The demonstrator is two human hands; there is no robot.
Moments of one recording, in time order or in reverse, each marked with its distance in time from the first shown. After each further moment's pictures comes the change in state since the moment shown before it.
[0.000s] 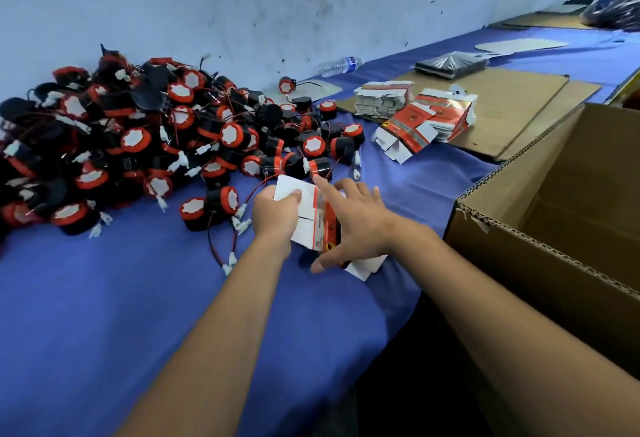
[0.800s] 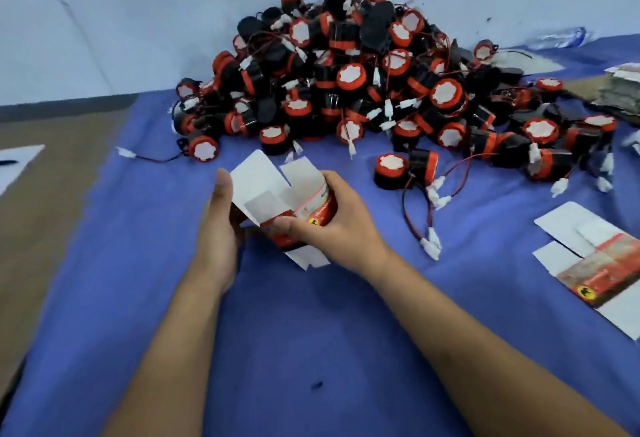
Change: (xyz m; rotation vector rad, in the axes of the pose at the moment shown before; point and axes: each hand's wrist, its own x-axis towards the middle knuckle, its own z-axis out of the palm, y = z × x) left_hand -0.024 -0.084 -0.323 -0.406 0.201 0.129; right_hand 0.086 -0.266 0.136 1.040 0.077 -0.338
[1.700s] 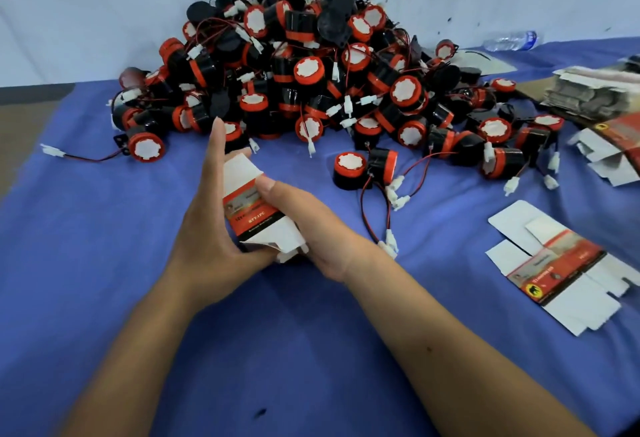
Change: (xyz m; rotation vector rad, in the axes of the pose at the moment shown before) left_hand -0.004 -0.009 0.027 0.659 -0.331 0.517; right_hand 0.009 -0.010 -0.024 0.424 -0.312 0.388
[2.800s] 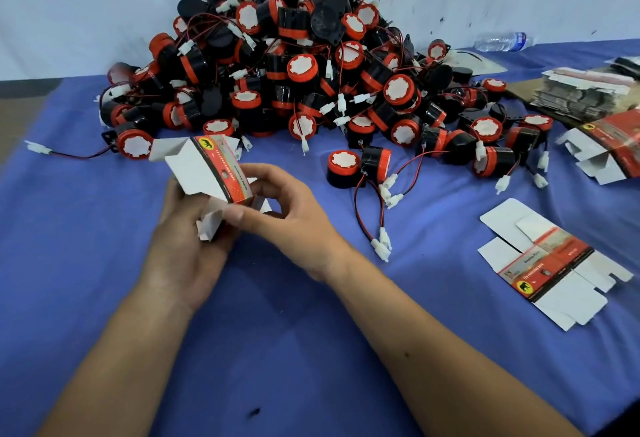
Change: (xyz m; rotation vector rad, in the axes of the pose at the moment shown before) left_hand 0.006 0.009 0.007 -0.878 0.329 -0.501; right_hand 0.005 0.012 0.006 -0.184 0.125 -0.338
